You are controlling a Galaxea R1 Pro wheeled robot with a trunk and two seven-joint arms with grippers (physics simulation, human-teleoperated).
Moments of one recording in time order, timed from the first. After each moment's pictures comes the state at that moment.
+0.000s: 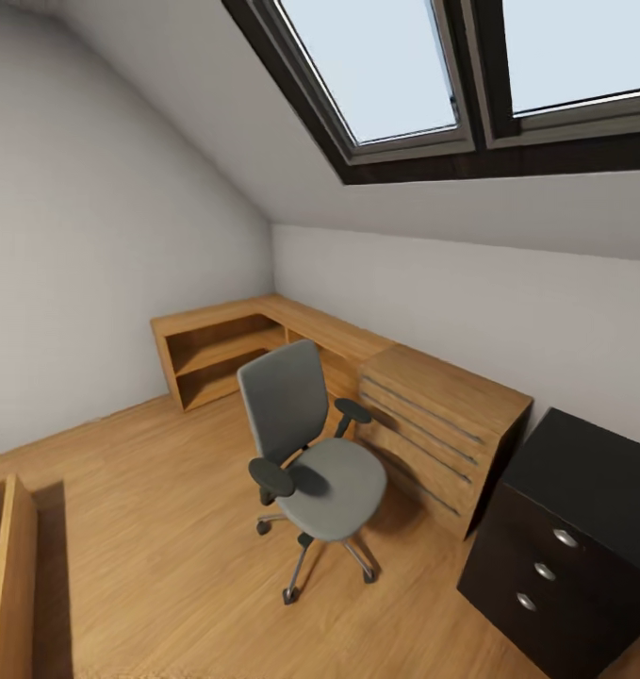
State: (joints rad) left arm -0.10 -0.08 -0.64 -0.02 0.84 -0.98 0.23; right arm -0.21 0.05 -0.12 0.02 0.21 -1.04 -0.28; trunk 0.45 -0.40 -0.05
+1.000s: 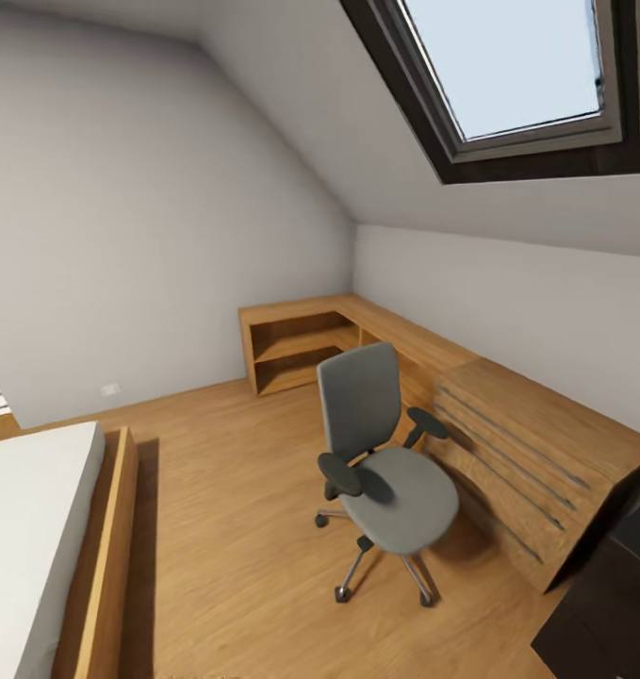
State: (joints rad) left arm -0.10 -0.08 -0.63 -0.02 0.84 -0.98 0.23; right arm -0.21 0.05 -0.12 0.02 0.21 -1.04 -0.28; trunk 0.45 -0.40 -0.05
